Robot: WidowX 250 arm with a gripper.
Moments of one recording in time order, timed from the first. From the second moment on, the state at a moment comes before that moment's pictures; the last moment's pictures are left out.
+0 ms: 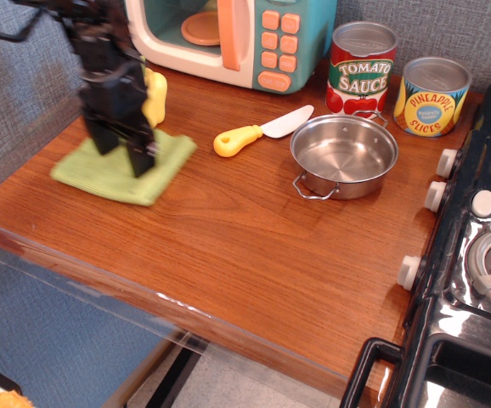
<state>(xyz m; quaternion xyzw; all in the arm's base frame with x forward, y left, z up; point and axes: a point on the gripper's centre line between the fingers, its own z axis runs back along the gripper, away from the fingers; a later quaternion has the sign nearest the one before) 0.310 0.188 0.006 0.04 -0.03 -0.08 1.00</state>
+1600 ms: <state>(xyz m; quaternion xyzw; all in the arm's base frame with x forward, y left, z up) 0.317 0.117 0.104 0.05 -0.04 0.01 1.00</state>
